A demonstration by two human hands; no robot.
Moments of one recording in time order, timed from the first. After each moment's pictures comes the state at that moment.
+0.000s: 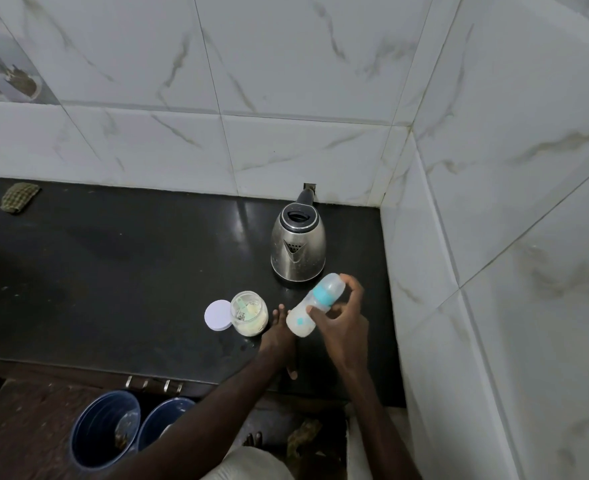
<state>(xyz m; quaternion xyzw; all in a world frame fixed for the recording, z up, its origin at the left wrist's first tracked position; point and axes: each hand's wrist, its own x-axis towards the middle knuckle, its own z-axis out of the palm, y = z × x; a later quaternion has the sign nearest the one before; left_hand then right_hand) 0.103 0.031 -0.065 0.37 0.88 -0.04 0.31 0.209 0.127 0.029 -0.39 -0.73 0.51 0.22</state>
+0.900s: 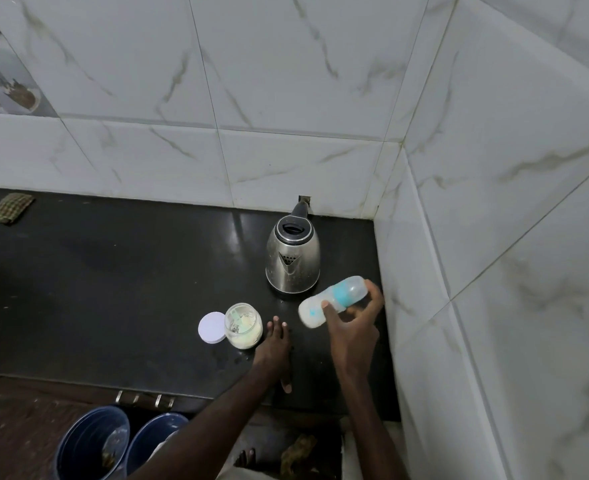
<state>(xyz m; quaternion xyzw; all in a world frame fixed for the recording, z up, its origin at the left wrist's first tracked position) 0.104 0.032 -0.064 0.36 0.88 -0.04 0.30 0.207 0.136 0.042 -0.44 -0.67 0.51 0.33</state>
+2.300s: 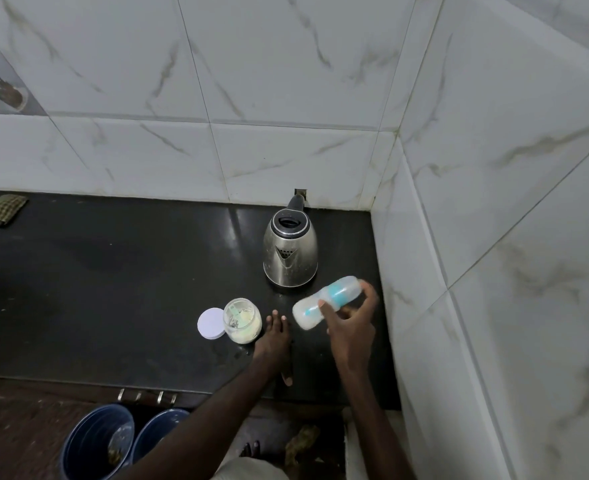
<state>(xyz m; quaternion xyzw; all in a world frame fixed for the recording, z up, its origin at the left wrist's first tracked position) 0.103 0.032 -0.071 0.36 0.89 -0.03 0.29 0.212 0.136 0.028 -0.46 -0.65 0.53 0.31</state>
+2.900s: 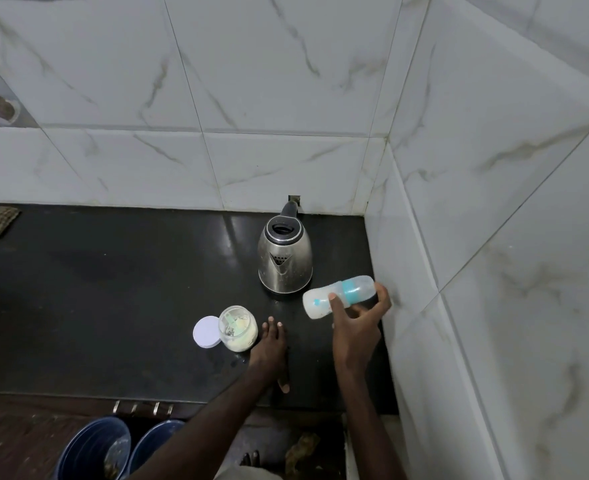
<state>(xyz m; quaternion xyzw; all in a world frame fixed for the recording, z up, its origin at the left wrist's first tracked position) 0.103 0.030 -0.066 0.36 0.89 -0.01 0.28 0.208 0.143 0.038 -0.49 -0.59 0.52 0.38</state>
